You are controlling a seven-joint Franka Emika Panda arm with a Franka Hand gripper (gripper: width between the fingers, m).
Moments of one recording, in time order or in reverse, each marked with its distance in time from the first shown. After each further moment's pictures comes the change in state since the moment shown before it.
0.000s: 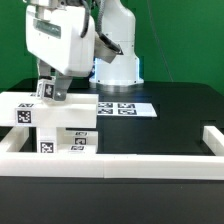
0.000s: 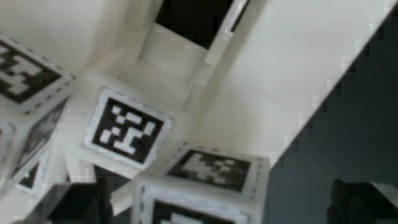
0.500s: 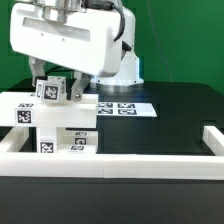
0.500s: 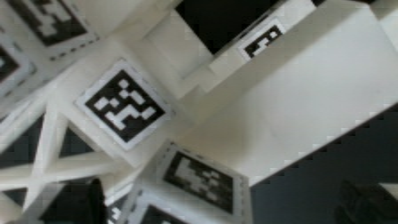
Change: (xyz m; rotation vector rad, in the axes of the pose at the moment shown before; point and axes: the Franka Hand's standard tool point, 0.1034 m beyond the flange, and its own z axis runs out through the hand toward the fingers) arm -0.002 -0.004 -0.002 0.004 0.010 -0.472
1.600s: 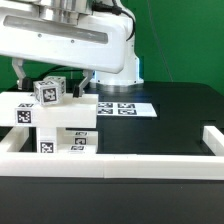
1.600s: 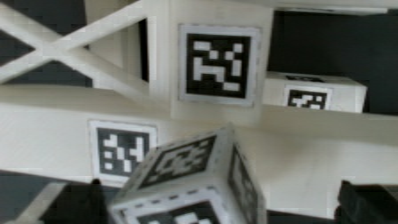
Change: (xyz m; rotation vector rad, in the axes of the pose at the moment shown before) arm 0.003 0.007 0.001 -0.014 -0.001 -0.737
